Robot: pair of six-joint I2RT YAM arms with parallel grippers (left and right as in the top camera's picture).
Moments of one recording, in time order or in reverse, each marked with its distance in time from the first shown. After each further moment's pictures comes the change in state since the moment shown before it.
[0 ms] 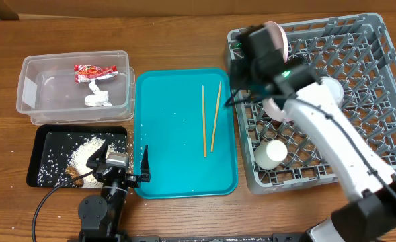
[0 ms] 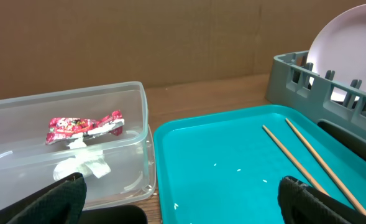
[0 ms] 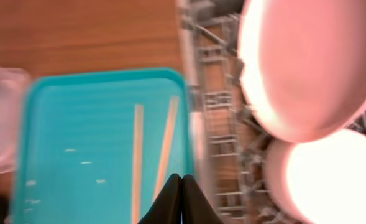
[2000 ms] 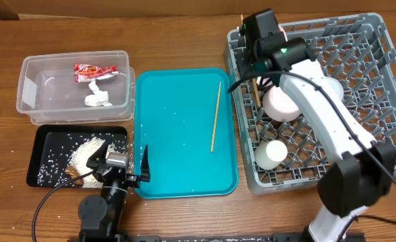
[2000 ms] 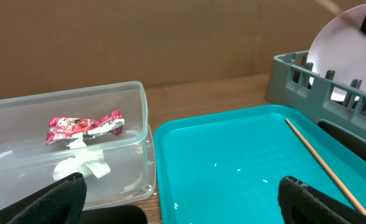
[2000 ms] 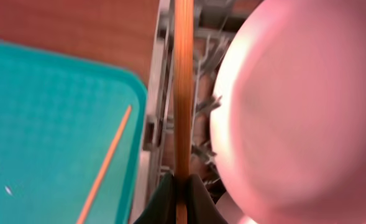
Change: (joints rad) left arm 0.000 0.000 0.000 0.000 0.000 0.000; right arm -0.068 0.190 0.108 0.010 0.022 -0.355
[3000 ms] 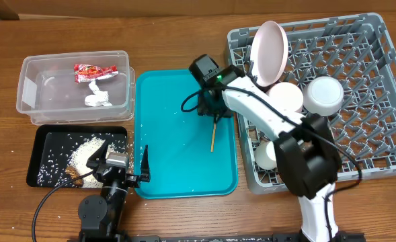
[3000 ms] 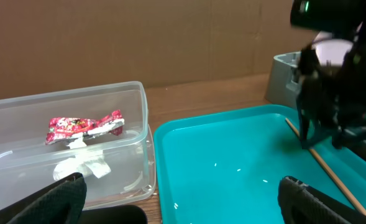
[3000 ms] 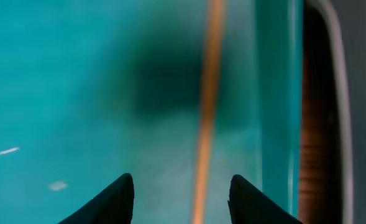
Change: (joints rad) left arm 0.000 0.000 0.000 0.000 0.000 0.000; right arm 0.235 0.233 -0.064 -0.012 -0.060 0.616
